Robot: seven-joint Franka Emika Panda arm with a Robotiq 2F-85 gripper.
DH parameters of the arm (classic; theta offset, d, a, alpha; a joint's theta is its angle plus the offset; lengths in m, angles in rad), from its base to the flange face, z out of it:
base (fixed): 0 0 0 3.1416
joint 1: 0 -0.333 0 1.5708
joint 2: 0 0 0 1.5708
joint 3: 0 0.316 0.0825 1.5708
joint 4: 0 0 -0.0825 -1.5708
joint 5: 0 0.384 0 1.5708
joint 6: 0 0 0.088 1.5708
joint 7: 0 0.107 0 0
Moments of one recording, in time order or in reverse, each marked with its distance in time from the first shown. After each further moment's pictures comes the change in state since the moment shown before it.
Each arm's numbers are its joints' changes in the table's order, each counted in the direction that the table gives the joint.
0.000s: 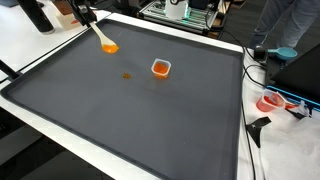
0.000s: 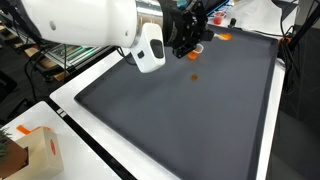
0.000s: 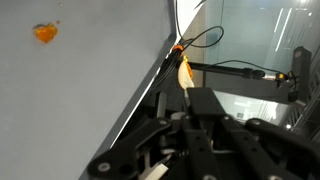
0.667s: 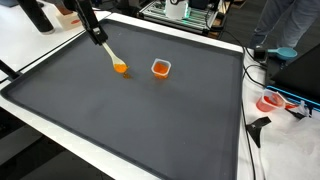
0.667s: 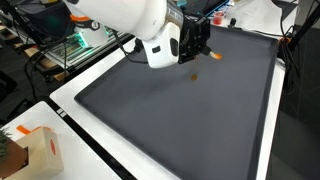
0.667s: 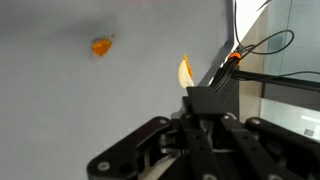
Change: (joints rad) arm -0.087 0.003 0.028 -0.010 -0.195 0.235 0.161
